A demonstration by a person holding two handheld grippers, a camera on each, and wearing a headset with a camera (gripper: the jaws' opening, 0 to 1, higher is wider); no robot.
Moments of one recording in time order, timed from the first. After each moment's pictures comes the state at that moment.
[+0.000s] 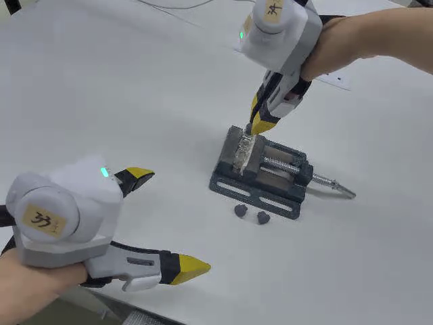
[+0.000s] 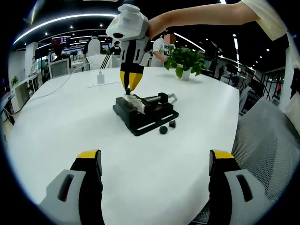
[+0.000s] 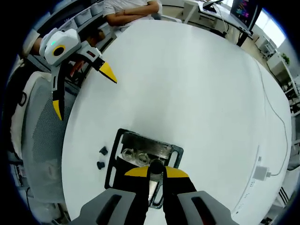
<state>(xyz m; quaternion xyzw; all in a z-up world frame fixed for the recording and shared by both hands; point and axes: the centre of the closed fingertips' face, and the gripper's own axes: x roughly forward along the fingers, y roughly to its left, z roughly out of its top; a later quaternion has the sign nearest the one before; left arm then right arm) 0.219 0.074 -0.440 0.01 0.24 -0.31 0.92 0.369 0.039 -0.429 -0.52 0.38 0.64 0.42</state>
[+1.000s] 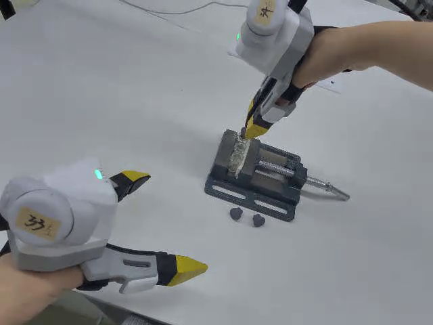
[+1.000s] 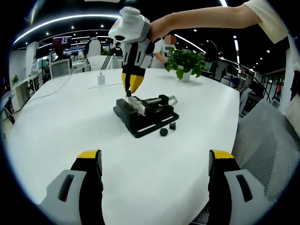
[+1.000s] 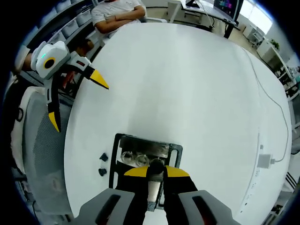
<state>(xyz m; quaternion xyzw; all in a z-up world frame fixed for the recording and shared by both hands) 0.219 0.075 -0.437 0.00 0.24 -0.31 0.92 0.376 0.041 -0.431 -0.49 0.40 0.62 0.46</state>
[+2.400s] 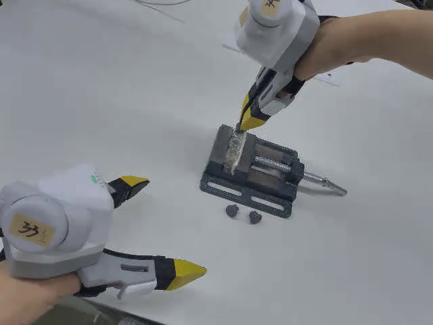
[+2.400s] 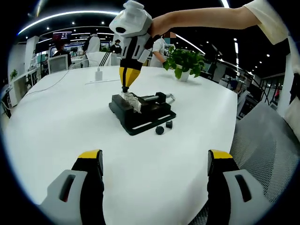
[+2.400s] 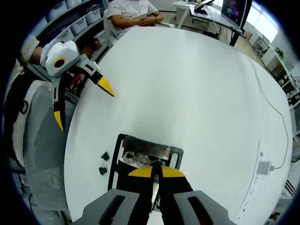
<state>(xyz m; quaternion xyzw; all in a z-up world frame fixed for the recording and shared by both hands) 0.220 0.067 -0.446 -0.02 0.25 -0.32 0.91 0.369 0.043 -0.426 -0.48 0.39 0.65 0.45</state>
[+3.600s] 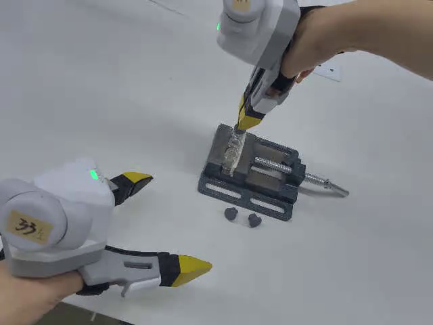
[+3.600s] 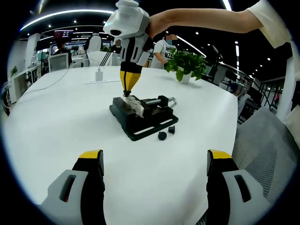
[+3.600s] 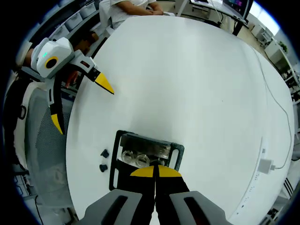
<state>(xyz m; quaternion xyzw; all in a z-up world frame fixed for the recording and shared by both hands) 0.232 0.065 -0.445 -0.03 0.25 -0.32 0.91 0.375 0.042 -0.432 -0.51 0.42 0.62 0.42</state>
